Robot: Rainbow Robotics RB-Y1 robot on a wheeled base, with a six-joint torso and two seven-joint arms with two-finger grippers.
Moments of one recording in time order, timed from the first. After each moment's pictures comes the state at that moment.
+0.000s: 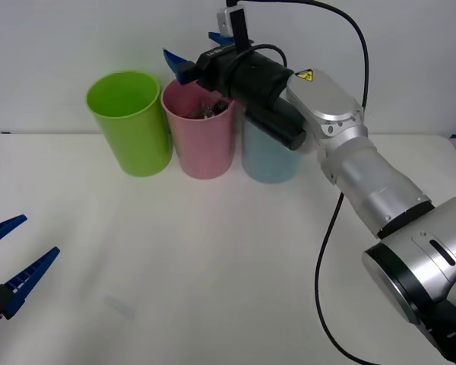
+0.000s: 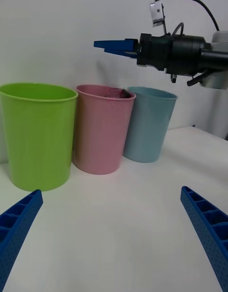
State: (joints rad) right arm -1.04 -0.16 0.29 -0.82 1.19 -0.34 -0.12; left arm 0.35 0.40 0.52 -1.66 -0.96 -1.22 0.00
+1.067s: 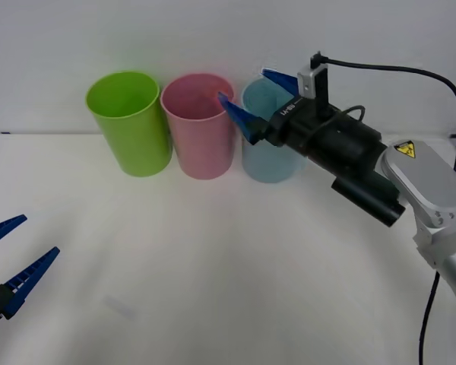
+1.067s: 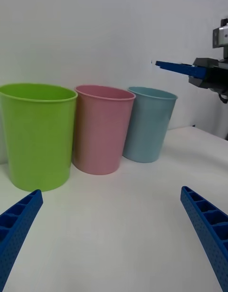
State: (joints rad) right arm -0.47 -0.49 0.32 -1.55 1.13 -0.40 -0.12; left arm 0.35 0.40 0.52 -1.66 -0.96 -1.22 0.00
